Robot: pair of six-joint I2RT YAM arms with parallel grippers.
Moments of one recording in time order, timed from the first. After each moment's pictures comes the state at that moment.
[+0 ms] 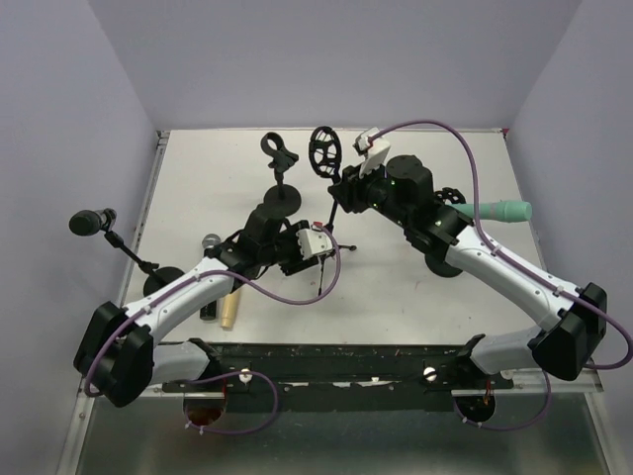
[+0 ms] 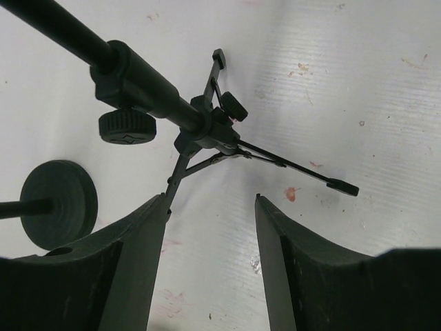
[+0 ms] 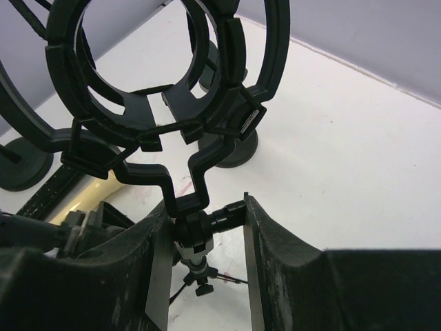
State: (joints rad) left arm -0.63 1.25 0.77 -0.16 0.38 0.65; right arm 0.76 1.35 1.23 -0.09 0.05 0.09
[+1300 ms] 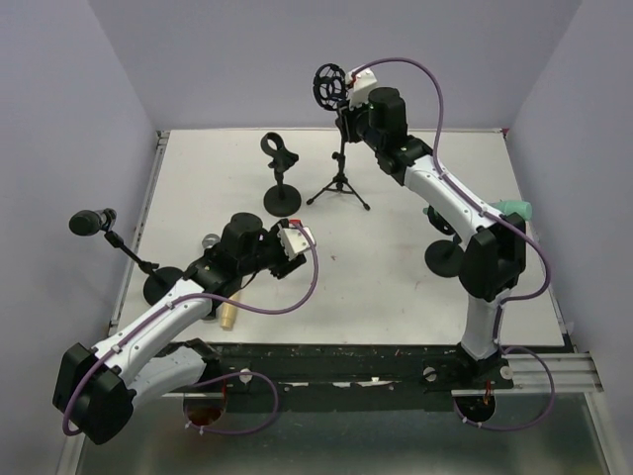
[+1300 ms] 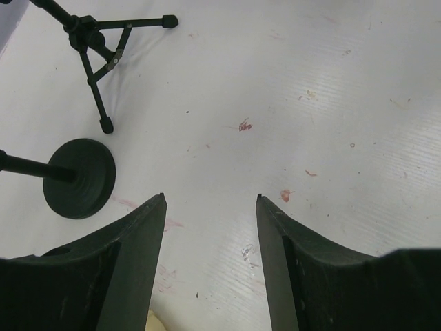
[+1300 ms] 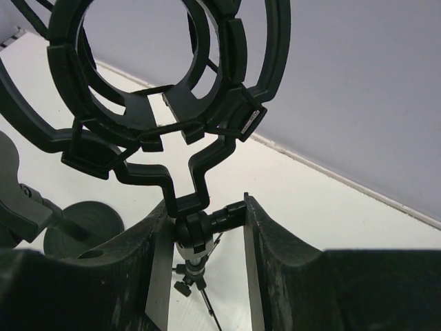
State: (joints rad) left arm -0.60 0.99 0.68 -0.16 0.34 0.48; right arm 0.52 1.93 1.83 -0.09 0.07 -0.11
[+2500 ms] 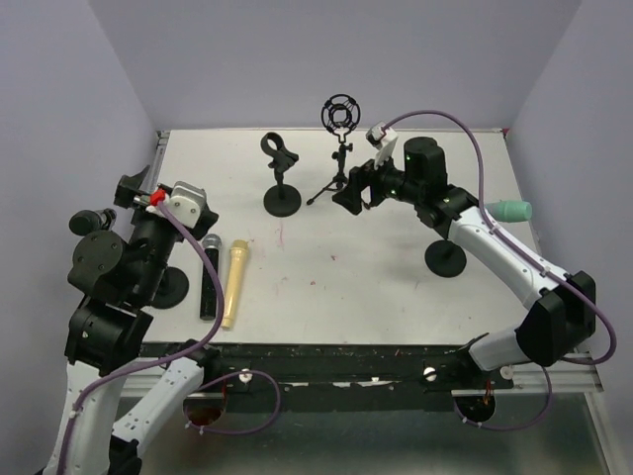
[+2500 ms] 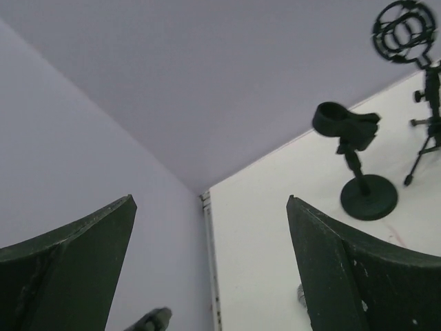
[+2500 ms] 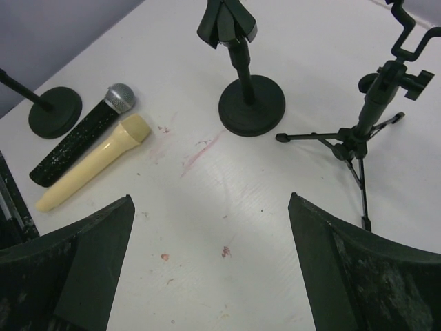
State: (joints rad) left arm -0.39 0.64 1.24 -0.48 -0.11 0.56; right arm 0.52 1.42 1.24 -0.16 -0.39 0.05
